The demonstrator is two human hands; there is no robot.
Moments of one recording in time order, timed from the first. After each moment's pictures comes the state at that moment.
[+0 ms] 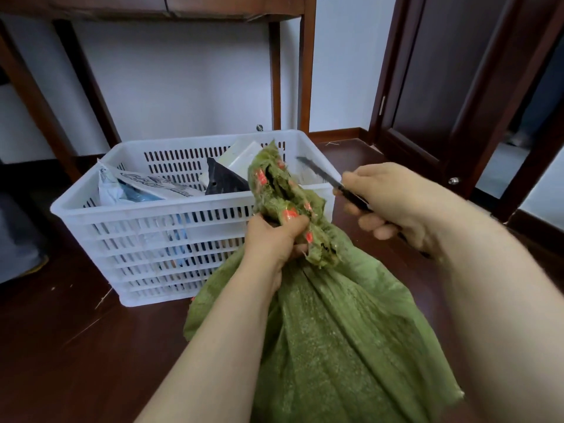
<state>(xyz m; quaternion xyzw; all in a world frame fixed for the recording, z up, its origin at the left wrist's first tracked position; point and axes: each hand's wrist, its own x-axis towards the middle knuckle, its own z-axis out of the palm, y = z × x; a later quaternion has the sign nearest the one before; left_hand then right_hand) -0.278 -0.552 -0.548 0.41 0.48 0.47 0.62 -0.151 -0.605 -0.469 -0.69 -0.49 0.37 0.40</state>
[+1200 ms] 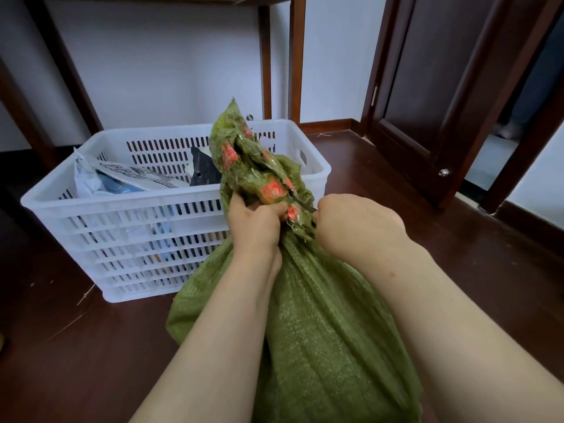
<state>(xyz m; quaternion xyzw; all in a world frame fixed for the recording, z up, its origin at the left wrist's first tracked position) -0.260 -0.539 -0.555 0.33 0.39 0.61 0.61 -0.181 -0.610 -0.493 -0.80 -0.59 0.06 0.04</state>
